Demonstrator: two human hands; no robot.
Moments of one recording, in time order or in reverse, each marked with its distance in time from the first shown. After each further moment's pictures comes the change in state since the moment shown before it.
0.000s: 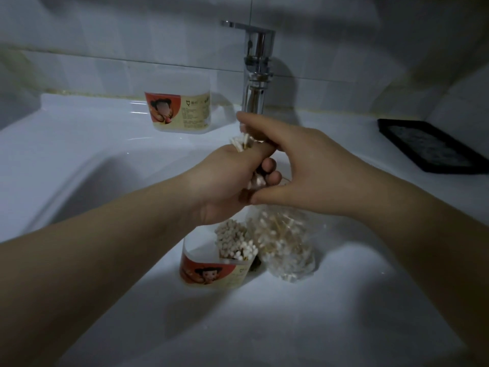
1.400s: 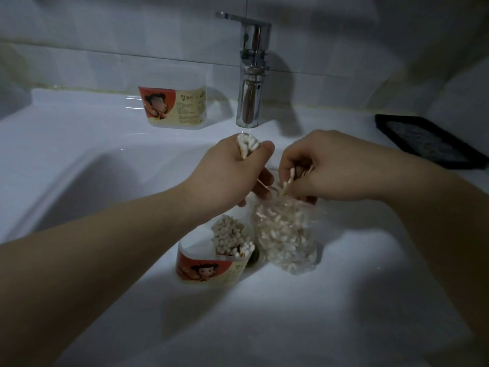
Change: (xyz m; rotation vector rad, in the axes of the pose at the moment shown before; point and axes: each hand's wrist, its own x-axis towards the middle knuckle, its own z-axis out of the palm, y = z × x) left_hand 0.004 -0.012 -0.007 0.593 0.138 0.255; right_hand -0.008 0.003 -0.023 0.015 -0.226 0.375
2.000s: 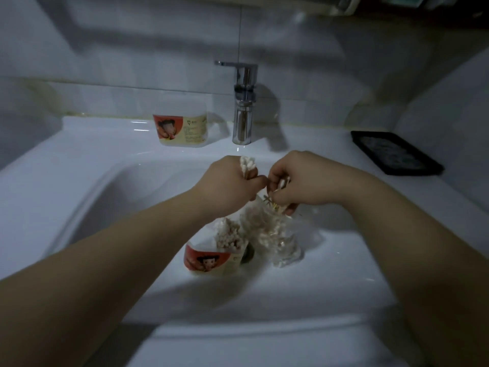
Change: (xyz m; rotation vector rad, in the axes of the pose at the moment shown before) left_hand -0.012 0.018 0.000 0.407 0.032 0.023; right_hand -0.012 0.003 0.003 0.104 -0.018 0.000
